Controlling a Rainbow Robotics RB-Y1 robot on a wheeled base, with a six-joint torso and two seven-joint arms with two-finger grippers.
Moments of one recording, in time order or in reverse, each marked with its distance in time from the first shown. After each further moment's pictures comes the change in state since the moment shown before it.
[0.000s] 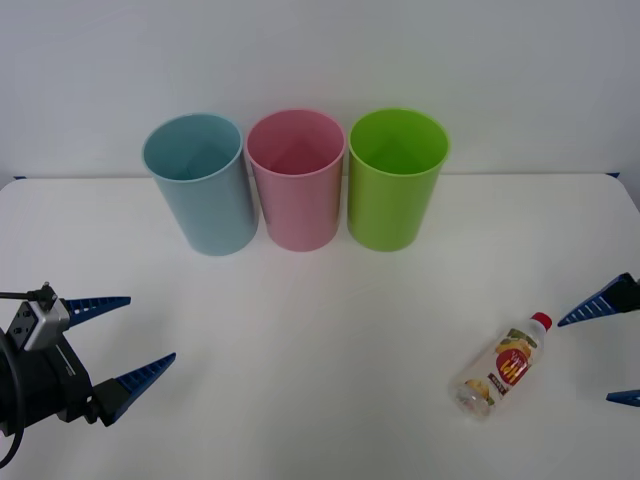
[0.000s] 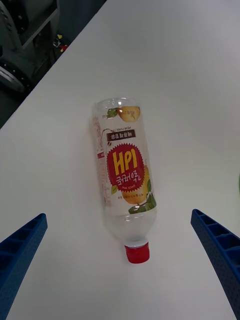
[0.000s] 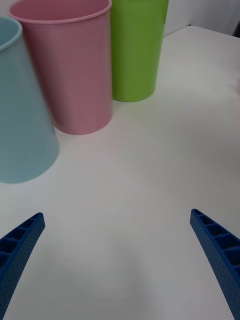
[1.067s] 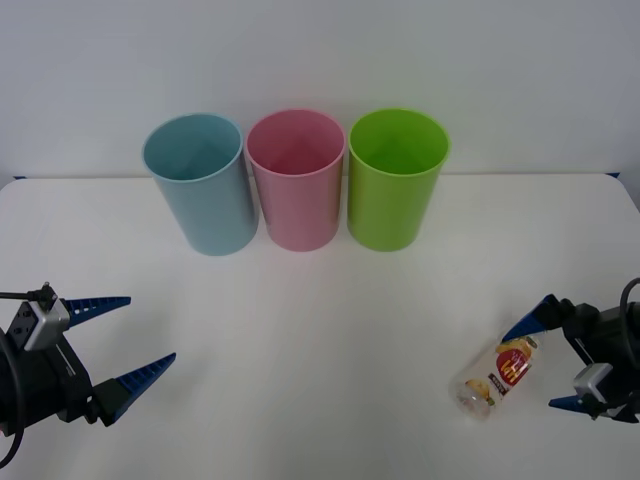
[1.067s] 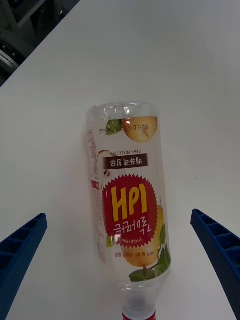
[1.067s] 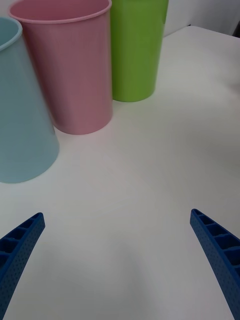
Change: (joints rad) right arm -0.069 0.206 0.112 -0.024 0.299 0.020 -0.030; left arm 0.000 0.000 0.000 0.000 0.000 0.000 0.000
